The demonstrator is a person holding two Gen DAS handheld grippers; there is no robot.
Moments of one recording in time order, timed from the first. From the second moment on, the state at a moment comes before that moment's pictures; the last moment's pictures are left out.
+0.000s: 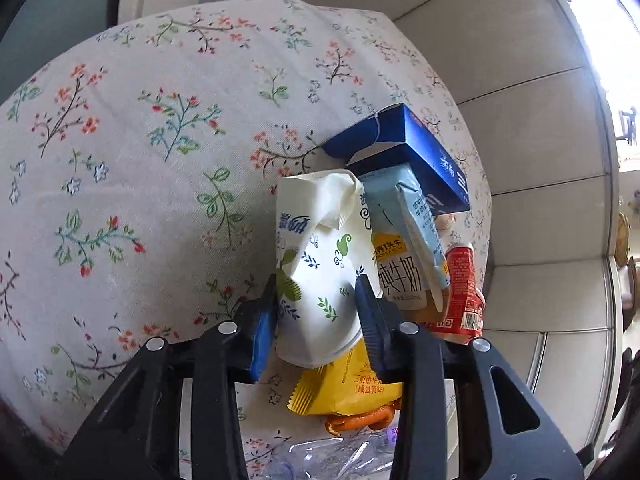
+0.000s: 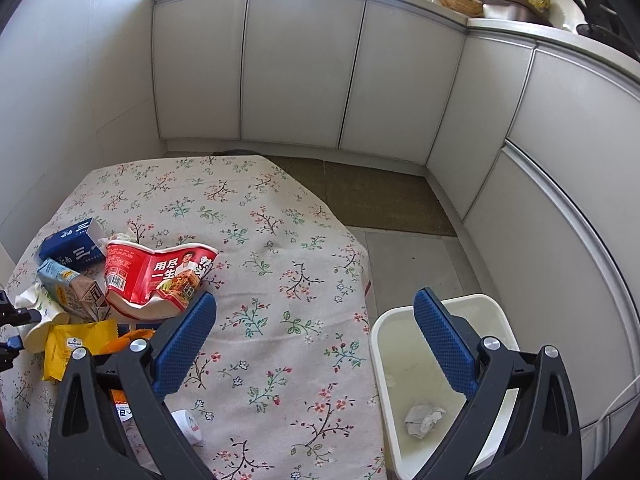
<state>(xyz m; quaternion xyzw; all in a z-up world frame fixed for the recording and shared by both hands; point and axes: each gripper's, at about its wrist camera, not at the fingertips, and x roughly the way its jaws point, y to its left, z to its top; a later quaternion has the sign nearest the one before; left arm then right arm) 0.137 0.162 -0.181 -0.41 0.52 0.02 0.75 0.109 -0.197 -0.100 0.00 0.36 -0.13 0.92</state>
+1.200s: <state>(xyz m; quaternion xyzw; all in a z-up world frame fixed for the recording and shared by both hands) 0.147 0.180 -0.098 -0.28 0.39 -0.08 0.87 0.316 0.041 -0.174 -0.42 0.53 0.28 0.68</state>
